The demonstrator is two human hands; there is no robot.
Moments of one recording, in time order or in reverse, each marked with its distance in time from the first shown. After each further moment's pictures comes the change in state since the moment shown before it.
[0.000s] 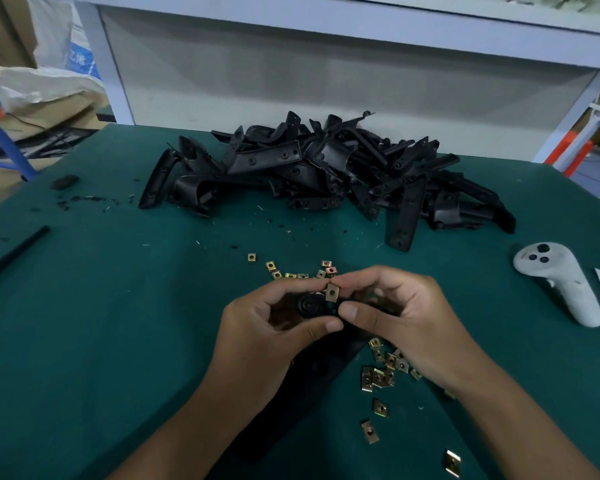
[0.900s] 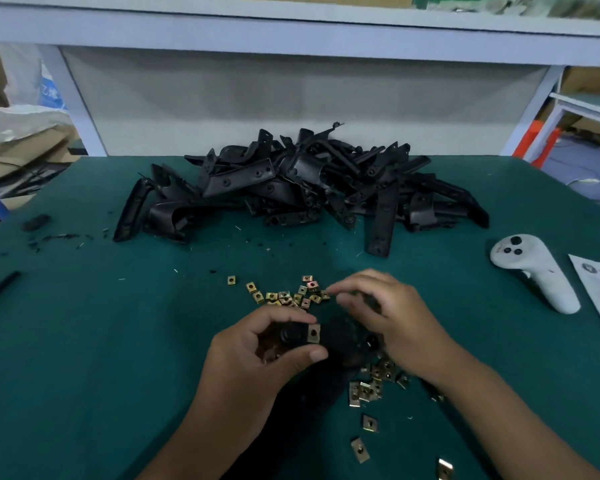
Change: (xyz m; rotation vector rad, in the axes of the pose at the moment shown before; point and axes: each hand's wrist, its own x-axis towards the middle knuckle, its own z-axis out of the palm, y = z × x) left_hand -0.003 0.004 0.005 0.186 -0.011 -0.119; right_hand 0.016 0.042 -0.031 -0.653 0.106 -0.053
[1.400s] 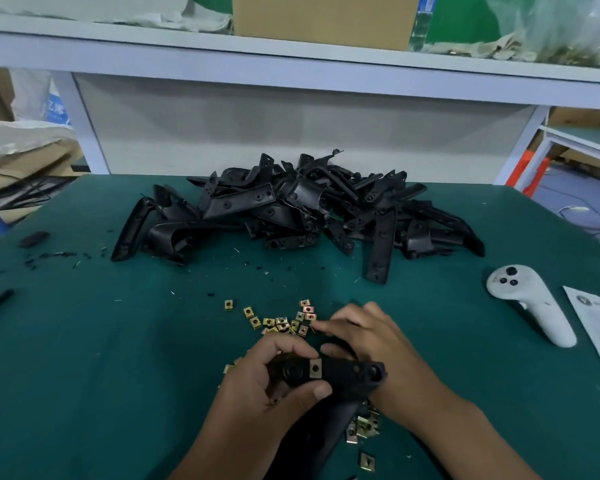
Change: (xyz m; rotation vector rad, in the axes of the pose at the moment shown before) left_hand 0.003 -0.010 0.001 0.044 -0.115 0.010; right_hand -0.001 -0.004 0.012 -0.386 -0.053 -0.176
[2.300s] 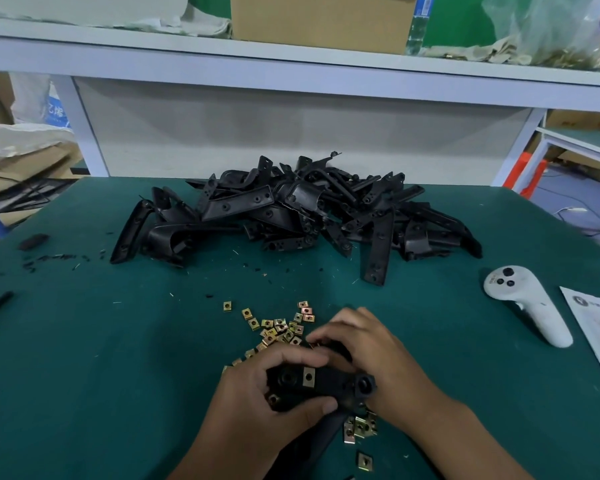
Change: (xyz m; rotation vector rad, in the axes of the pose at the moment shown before) left_hand -0.001 -0.001 -0.002 0.110 -0.034 0.050; right_hand 0.001 -0.005 -0.001 0.076 -0.052 0.018
